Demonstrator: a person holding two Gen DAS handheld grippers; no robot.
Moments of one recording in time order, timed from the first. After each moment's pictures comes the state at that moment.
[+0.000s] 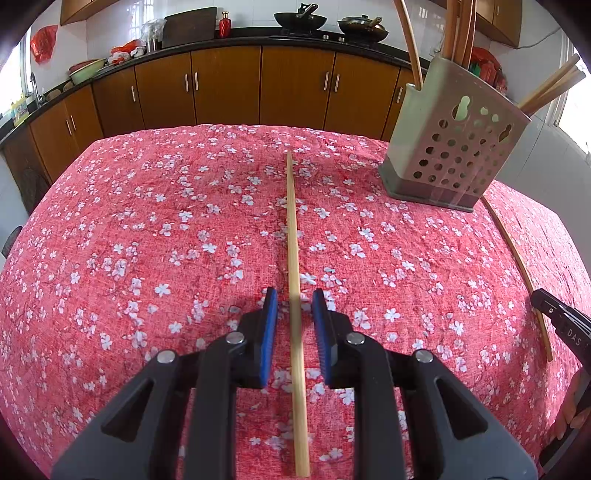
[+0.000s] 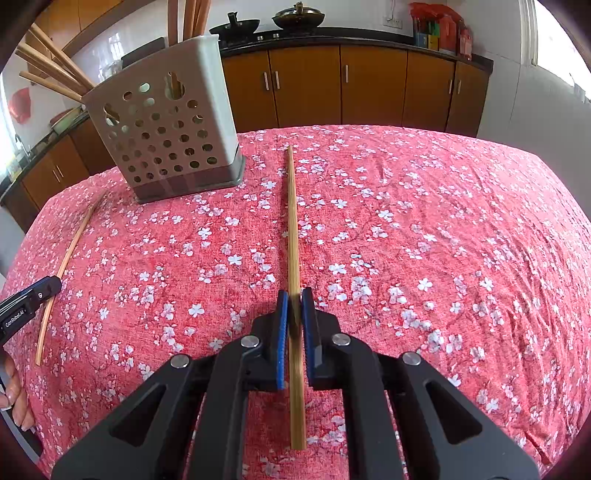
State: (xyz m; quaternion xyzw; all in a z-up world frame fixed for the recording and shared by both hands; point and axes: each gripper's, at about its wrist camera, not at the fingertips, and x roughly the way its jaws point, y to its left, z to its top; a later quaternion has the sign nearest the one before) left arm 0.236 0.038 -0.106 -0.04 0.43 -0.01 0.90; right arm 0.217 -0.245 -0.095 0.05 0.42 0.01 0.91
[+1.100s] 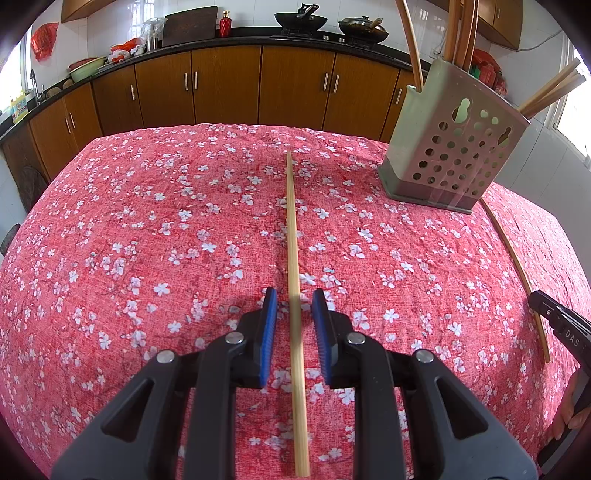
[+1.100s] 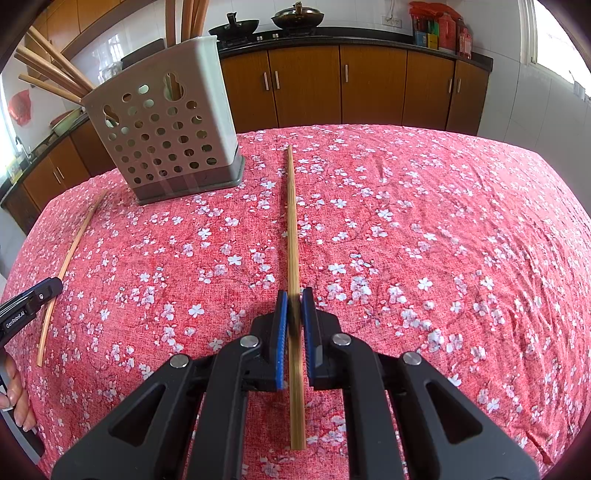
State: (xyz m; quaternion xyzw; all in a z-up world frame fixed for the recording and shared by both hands) left arm 0.236 0.037 -0.105 -0.05 0.43 -0.01 0.90; right arm 0.220 -0.247 -0.095 0.06 0.42 0.01 0.91
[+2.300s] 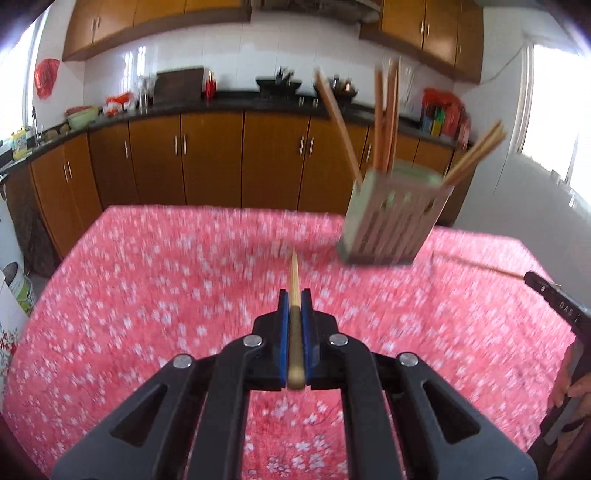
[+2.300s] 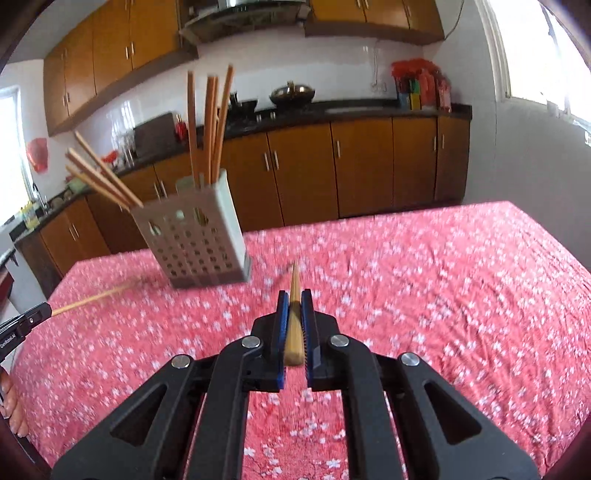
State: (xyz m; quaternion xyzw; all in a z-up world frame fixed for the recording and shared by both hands) left arm 0.164 0.045 -0.005 -0.04 0.30 -0.05 0.95; right arm 0.144 -0.281 -0.001 0.09 0.27 0.01 0.96
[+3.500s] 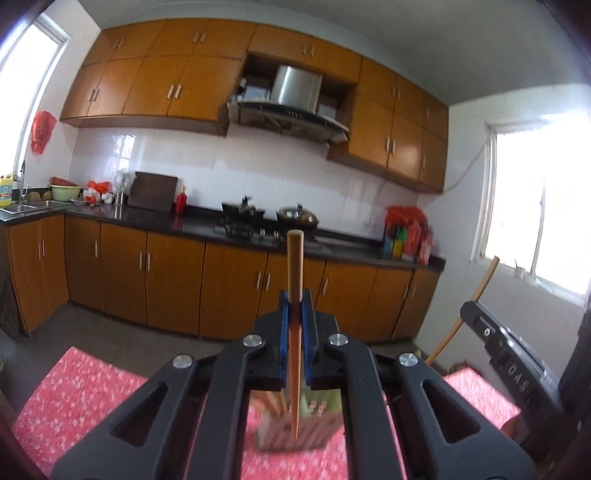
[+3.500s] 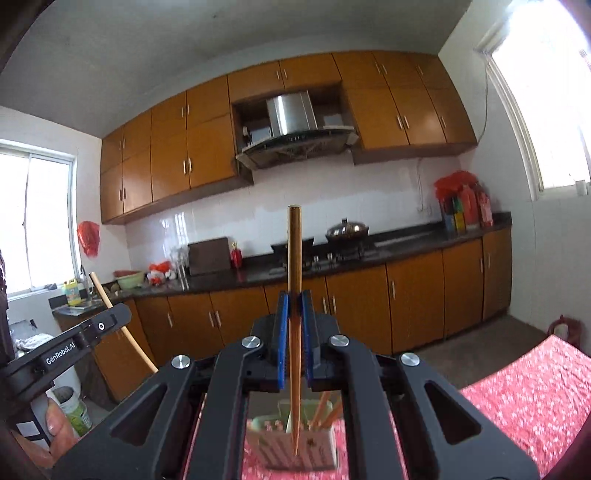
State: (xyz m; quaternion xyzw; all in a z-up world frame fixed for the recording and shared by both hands) left arm 0.218 -0.016 0.180 -0.10 0.08 -0.09 0.99; right arm 0.185 -0.234 0.162 0.10 0.01 0.08 0.99
